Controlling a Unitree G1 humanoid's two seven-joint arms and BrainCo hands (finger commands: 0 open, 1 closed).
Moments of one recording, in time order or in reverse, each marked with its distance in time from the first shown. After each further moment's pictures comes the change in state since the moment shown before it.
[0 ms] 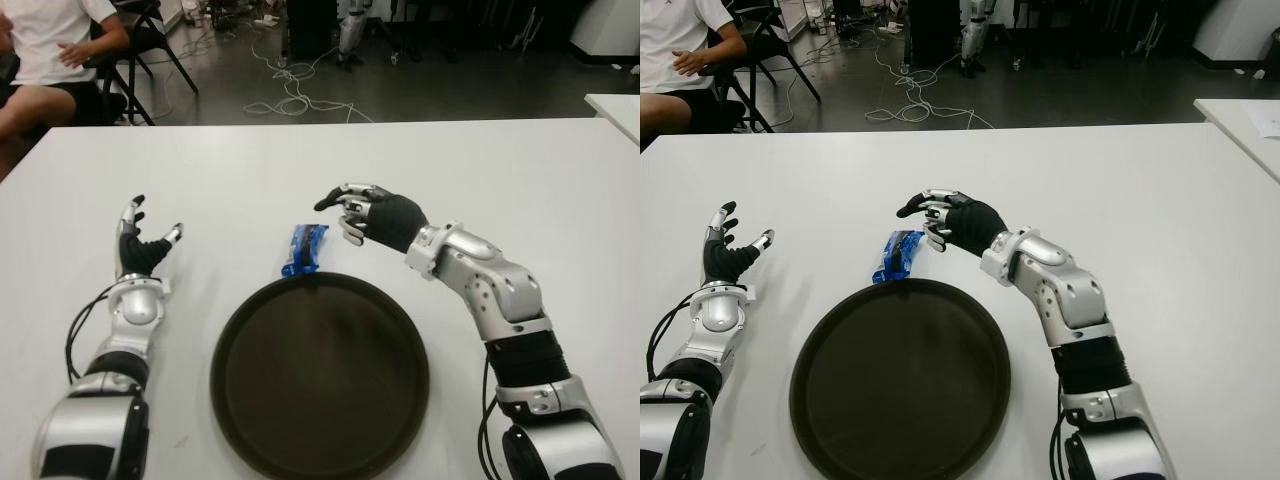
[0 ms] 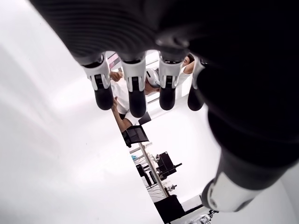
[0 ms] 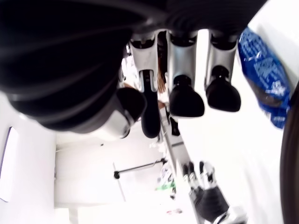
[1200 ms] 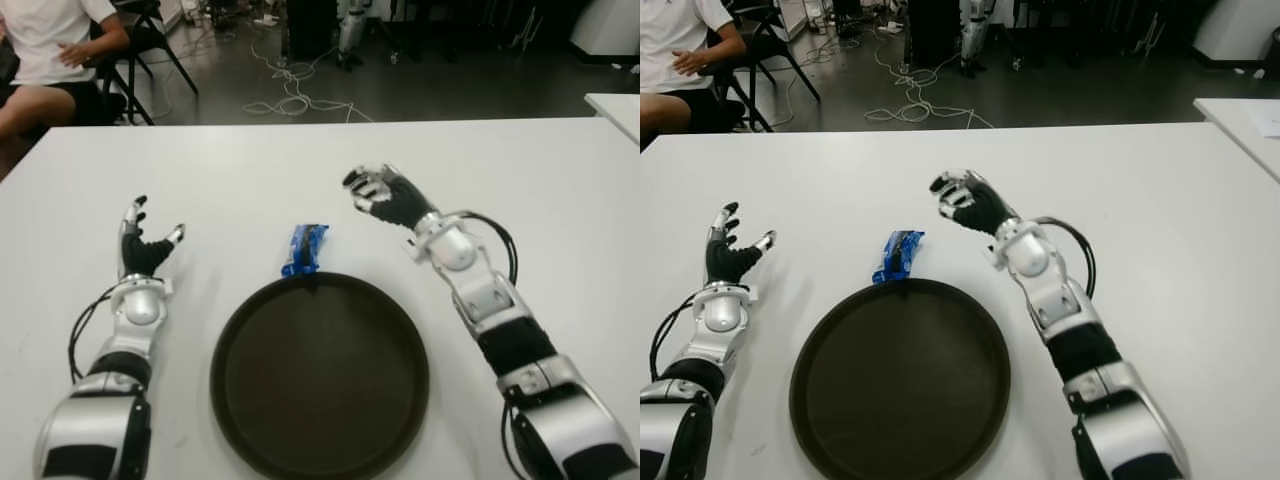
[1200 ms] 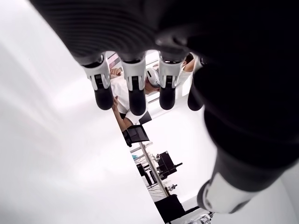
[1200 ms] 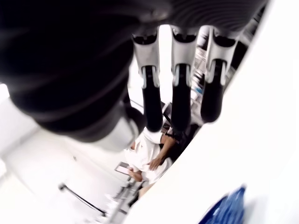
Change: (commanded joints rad) left arm -0.002 -0.013 0.004 -0.003 -0.005 0.008 0.002; right arm -0.136 -0.082 0.182 0.383 -0.648 -0.710 -0.349
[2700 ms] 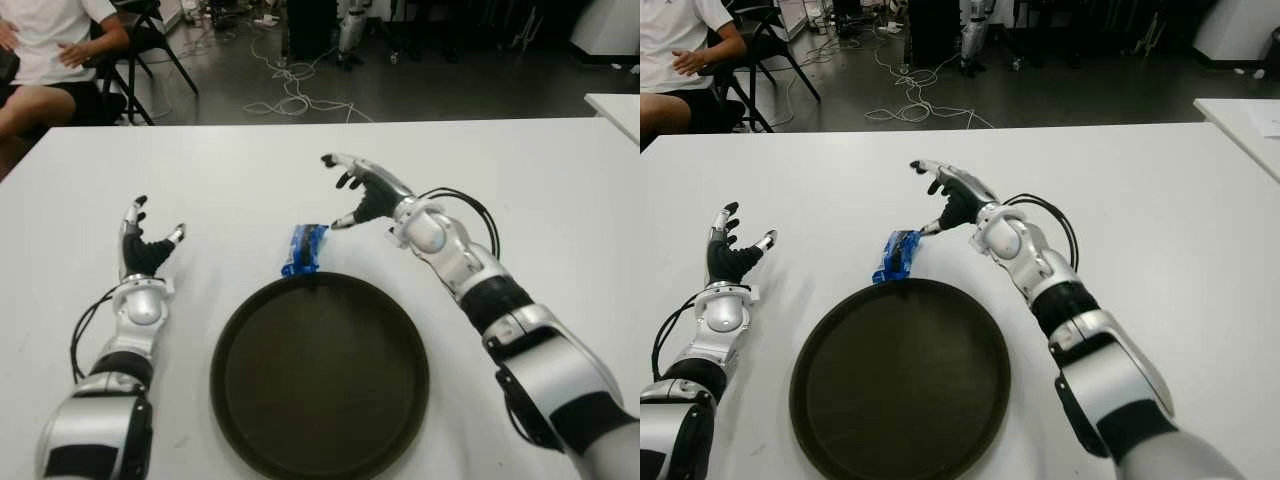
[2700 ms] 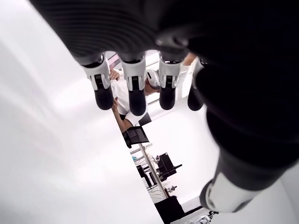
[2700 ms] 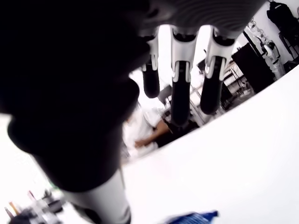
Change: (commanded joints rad) left arm 0.002 -0.004 -0.003 0.002 0.005 -0.005 0.015; right arm -0.261 0.041 0.143 0.433 -0.199 -0.153 -0.037
